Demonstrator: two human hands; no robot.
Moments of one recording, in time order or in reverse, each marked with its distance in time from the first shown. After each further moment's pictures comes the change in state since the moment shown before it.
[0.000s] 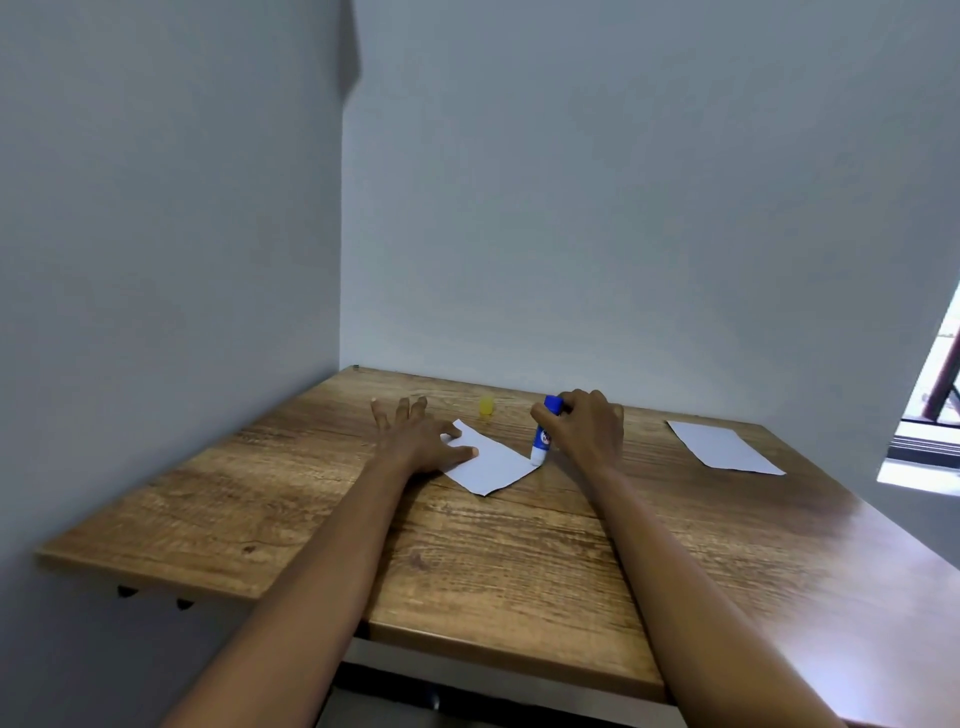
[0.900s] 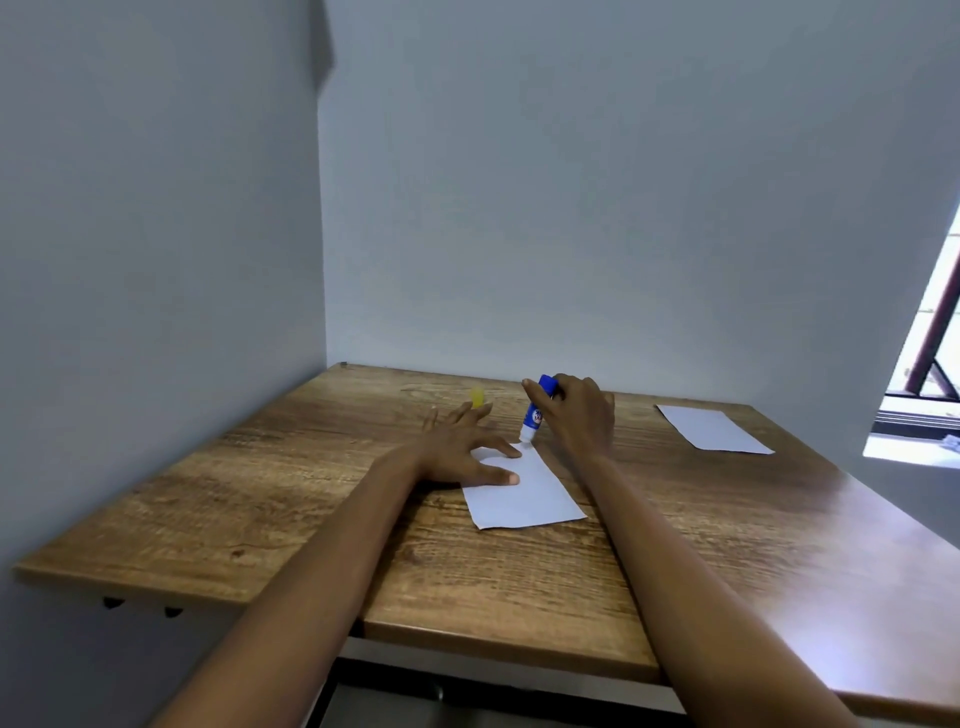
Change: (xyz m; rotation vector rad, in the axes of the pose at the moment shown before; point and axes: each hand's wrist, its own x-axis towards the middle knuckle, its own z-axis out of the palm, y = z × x) left_hand -0.009 0.029 0.004 -0.145 -0.156 0.471; right_hand 0.004 0.003 0.004 0.016 0.045 -0.012
